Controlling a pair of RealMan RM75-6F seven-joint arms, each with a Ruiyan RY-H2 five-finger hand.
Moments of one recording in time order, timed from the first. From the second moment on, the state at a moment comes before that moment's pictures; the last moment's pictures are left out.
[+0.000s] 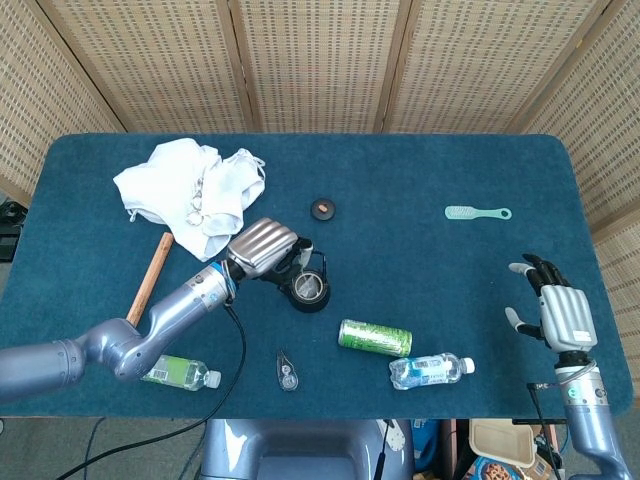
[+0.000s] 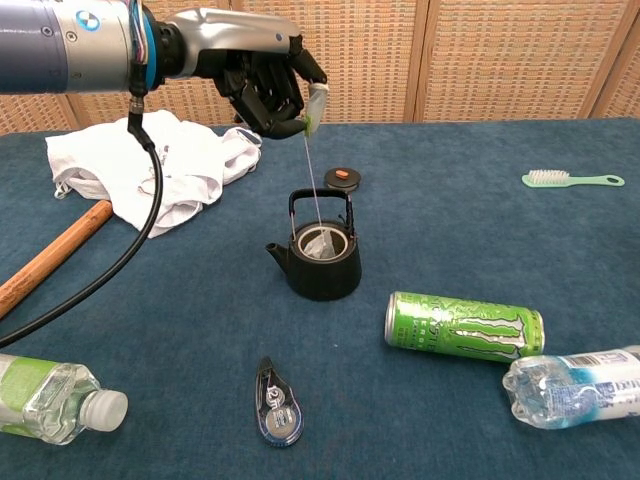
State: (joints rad) left arm -1.09 -1.31 -0.23 -1.61 1.10 0.69 0.08; right arm 0.26 -1.22 0.17 -1.59 -1.29 1.31 -0.01
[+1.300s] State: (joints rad) left arm -0.91 -1.35 0.03 -1.73 1.14 0.94 0.68; right arm 0.25 -1.21 0.17 -1.61 -1.29 1.31 -0.02
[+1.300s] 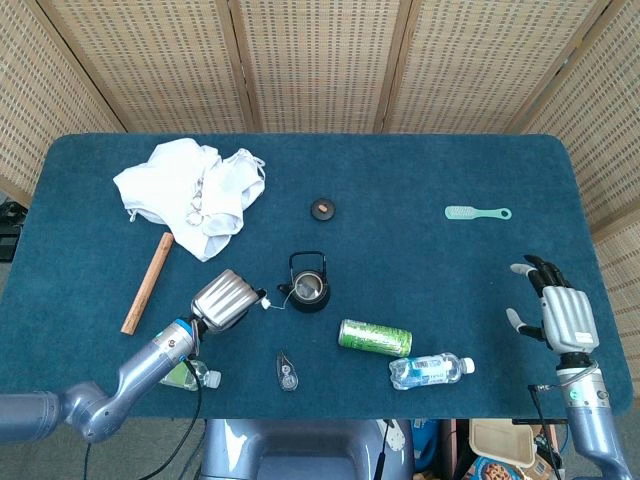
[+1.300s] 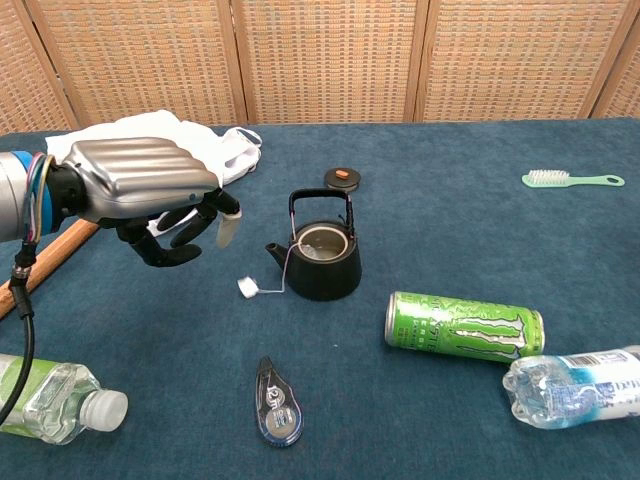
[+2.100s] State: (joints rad) left arm -0.62 -1.18 0.07 -1.93 1.22 1.28 0.48; right arm 0.26 -1.21 0.17 -1.62 -1.30 1.32 -0.05
